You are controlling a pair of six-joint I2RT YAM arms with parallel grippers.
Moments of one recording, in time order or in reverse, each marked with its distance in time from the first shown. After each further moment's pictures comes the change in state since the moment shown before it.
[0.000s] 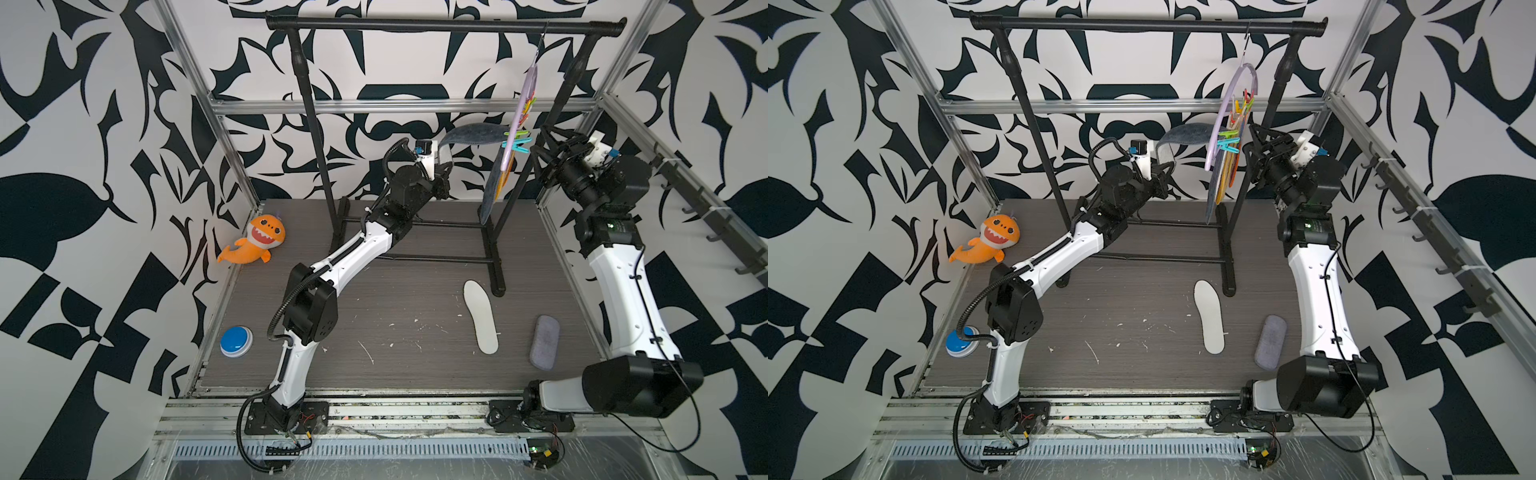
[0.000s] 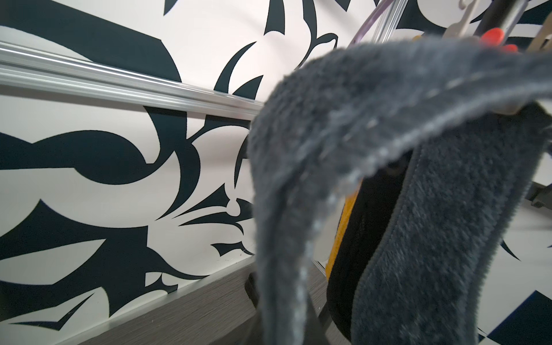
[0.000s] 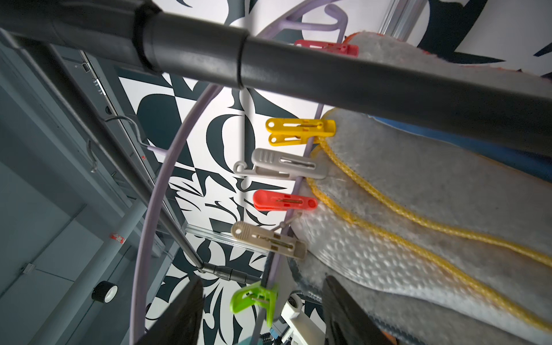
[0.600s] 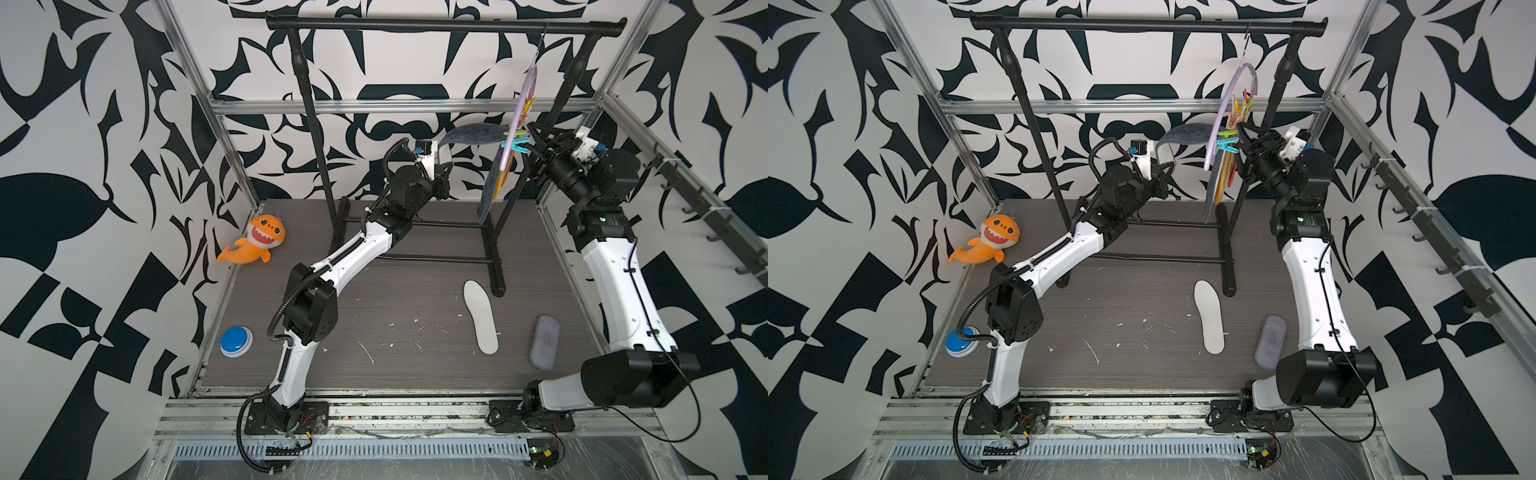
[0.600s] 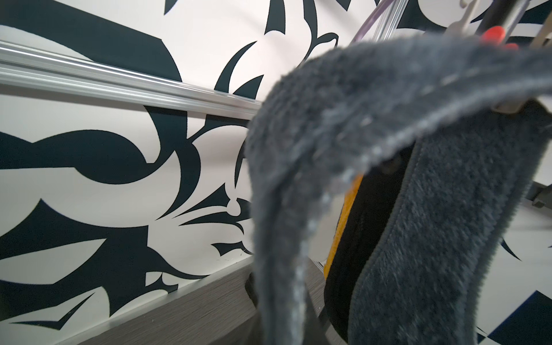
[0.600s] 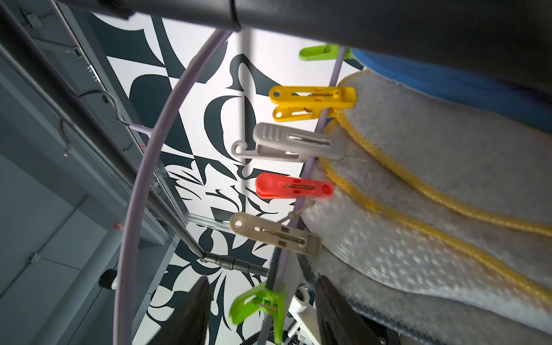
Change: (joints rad) left arm 0.004 0.000 0.000 0.001 0.000 0.000; right arm 0.050 0.027 0.043 -0.026 0.002 -0.001
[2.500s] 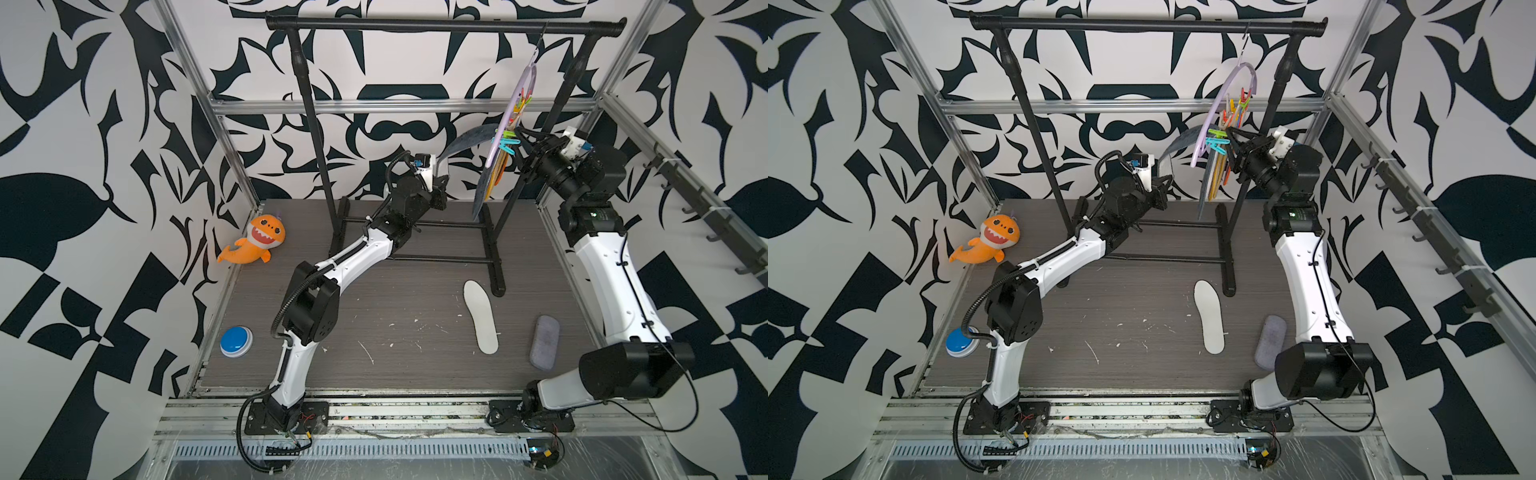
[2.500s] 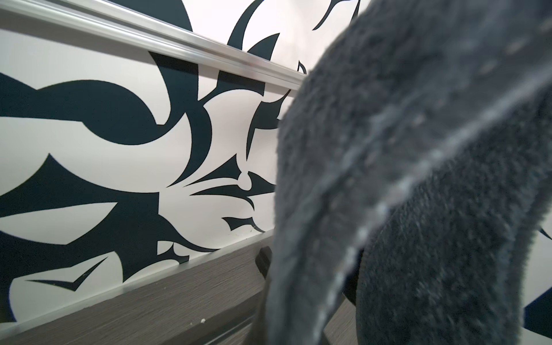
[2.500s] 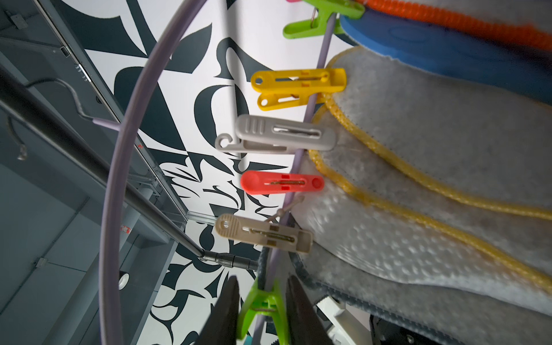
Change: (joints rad) left arm 0.001 -0.007 -0.150 0.071 -0.027 -0.001; right arm 0.050 0.045 0.036 -0.016 0.016 0.024
